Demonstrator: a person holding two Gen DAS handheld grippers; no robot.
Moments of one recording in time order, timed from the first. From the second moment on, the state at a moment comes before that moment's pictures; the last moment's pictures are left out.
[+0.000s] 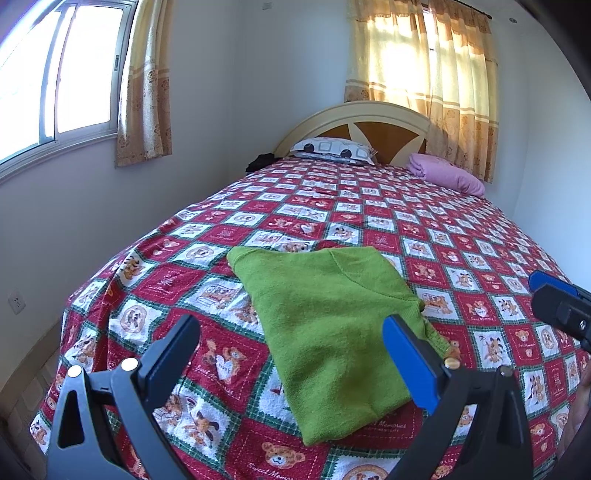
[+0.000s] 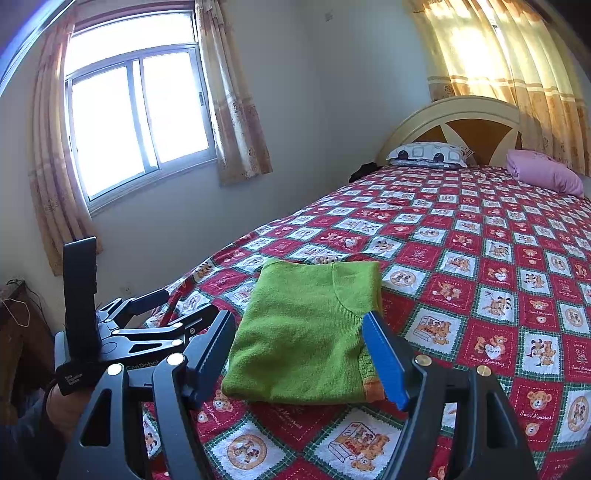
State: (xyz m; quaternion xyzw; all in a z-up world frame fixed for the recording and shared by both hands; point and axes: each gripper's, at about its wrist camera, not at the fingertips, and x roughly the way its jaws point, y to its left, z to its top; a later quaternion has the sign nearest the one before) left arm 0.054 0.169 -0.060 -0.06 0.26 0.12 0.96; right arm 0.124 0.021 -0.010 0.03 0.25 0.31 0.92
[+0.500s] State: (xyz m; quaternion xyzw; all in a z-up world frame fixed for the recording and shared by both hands) left arm 0.056 0.172 -0.056 -0.05 0.26 0.12 0.96; right arm 0.116 0.021 -0.007 0.03 0.23 0.32 0.92
